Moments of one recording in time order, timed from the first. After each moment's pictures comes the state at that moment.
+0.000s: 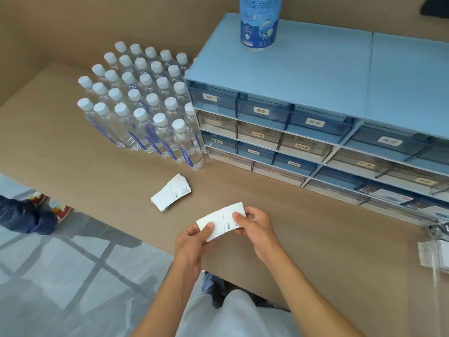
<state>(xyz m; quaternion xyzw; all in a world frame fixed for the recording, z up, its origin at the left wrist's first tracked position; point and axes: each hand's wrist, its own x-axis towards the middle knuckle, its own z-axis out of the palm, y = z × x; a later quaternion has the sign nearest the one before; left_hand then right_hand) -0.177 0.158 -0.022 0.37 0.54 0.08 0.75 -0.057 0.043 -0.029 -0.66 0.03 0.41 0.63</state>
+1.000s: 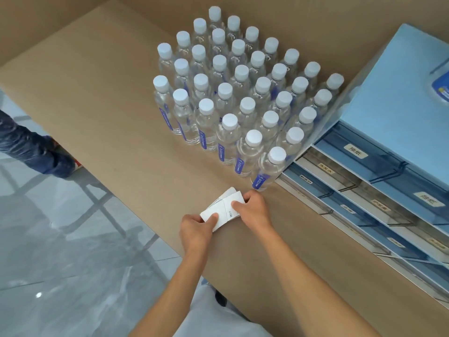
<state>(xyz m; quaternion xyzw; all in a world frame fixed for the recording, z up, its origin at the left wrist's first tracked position) -0.170 0.324 -0.070 0.44 0.72 0.09 0.53 -0.032 0.278 -0.055 -0.85 -0.14 0.39 0.33</state>
